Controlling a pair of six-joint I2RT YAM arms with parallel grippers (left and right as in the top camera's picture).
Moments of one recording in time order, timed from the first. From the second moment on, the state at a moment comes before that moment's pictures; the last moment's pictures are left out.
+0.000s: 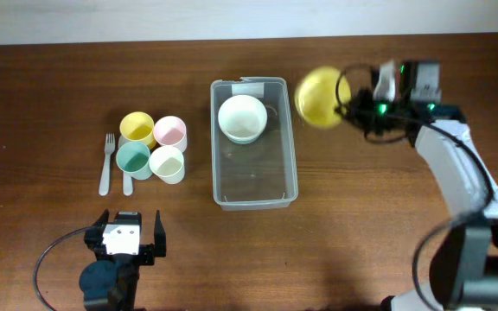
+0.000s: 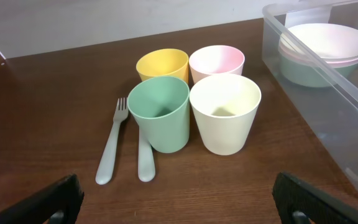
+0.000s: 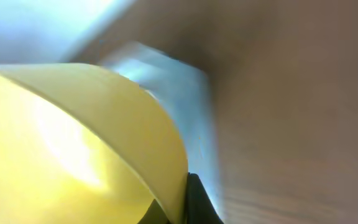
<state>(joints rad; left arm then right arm) 0.09 0.01 0.13 -0.43 0.06 0.16 -0.04 1.71 1.37 -0.54 -0.66 0.47</state>
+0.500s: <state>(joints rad) 0.09 0.01 0.13 -0.43 0.06 0.16 0.34 2.06 1.85 -0.80 -0.46 0.42</state>
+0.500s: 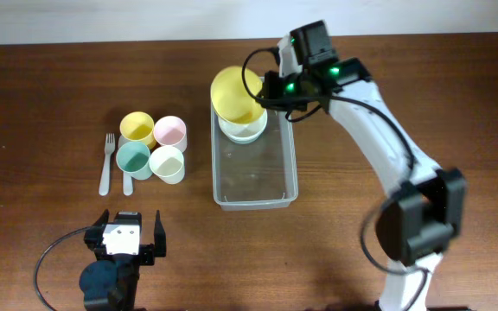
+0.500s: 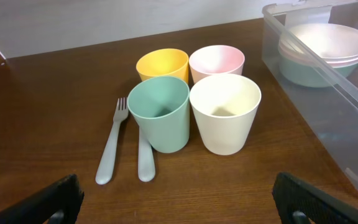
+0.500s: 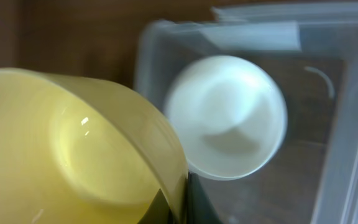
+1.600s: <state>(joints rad) 0.09 0.01 0.13 -0.43 0.06 0.16 -0.03 1.85 2.13 -1.39 -0.11 0.18</state>
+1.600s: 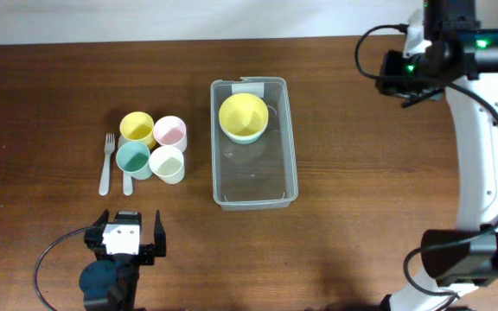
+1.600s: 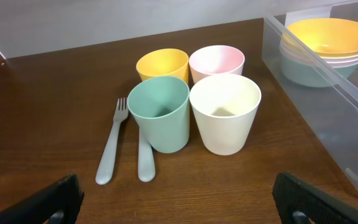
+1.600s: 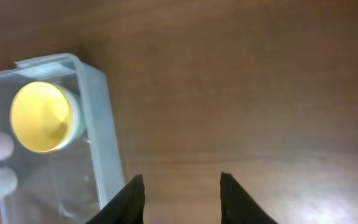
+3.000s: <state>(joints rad) 0.09 1.33 1.46 -0.91 0.19 0.04 -0.34 1.72 2.13 -1.40 -0.22 0.15</state>
